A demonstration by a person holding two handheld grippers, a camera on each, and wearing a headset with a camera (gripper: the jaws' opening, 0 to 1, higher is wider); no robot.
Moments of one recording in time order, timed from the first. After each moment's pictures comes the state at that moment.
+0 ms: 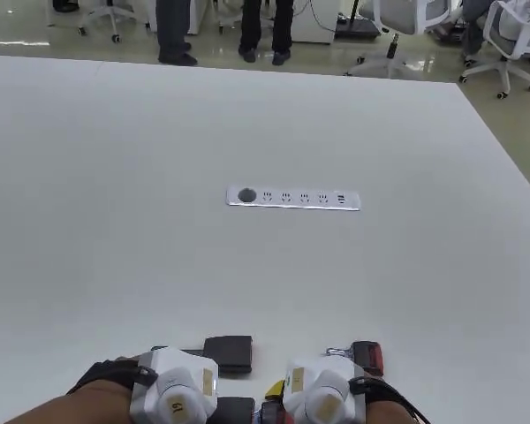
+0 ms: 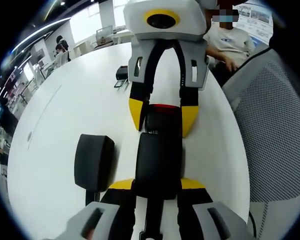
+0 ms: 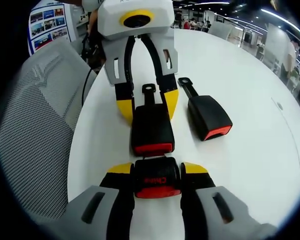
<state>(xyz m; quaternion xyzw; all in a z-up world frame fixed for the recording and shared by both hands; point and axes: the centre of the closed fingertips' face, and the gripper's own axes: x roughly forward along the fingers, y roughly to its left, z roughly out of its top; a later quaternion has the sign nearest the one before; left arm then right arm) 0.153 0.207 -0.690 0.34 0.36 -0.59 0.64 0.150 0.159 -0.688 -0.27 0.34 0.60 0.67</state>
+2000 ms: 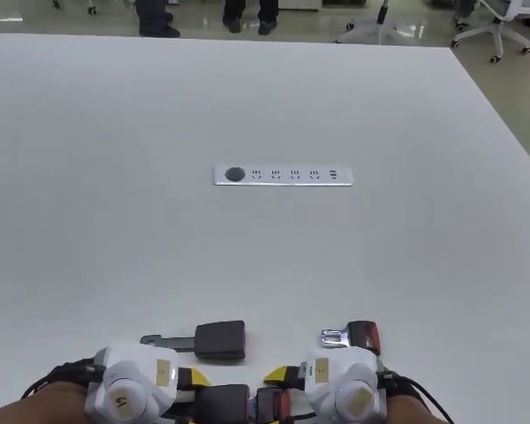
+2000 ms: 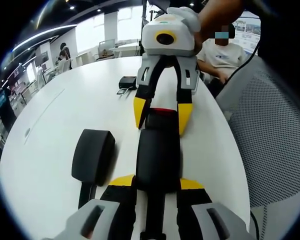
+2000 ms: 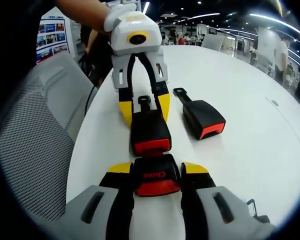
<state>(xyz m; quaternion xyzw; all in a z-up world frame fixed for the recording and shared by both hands) 0.151 0.214 -0.689 0.27 0.33 -0.62 0.66 0.154 0.157 -0.683 -0.20 0.30 0.61 0.71</state>
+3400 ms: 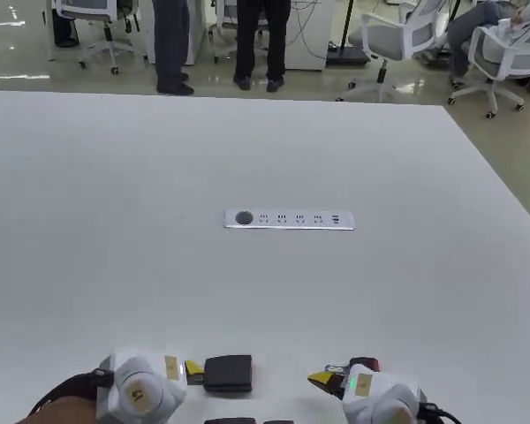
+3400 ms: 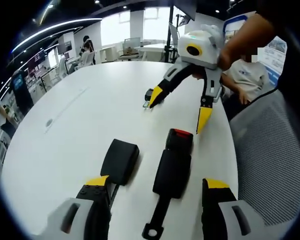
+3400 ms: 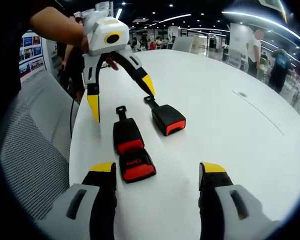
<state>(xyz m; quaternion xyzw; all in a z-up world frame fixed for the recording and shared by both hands) 0.178 0.219 -0.635 0.23 0.35 -0.54 0.73 0.183 0.102 -0.655 -0.17 0.30 0.51 0.79</state>
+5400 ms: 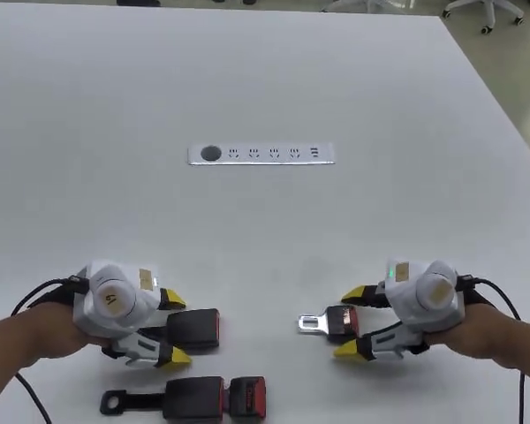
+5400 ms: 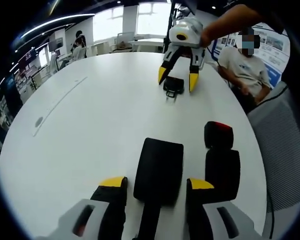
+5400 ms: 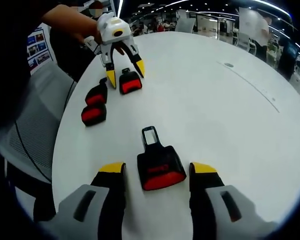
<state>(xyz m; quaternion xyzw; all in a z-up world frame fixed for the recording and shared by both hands) 0.242 0.205 -0.680 0.25 0.36 -0.58 0.69 0.245 0.000 -0.687 -0.19 0.37 0.55 0.73</state>
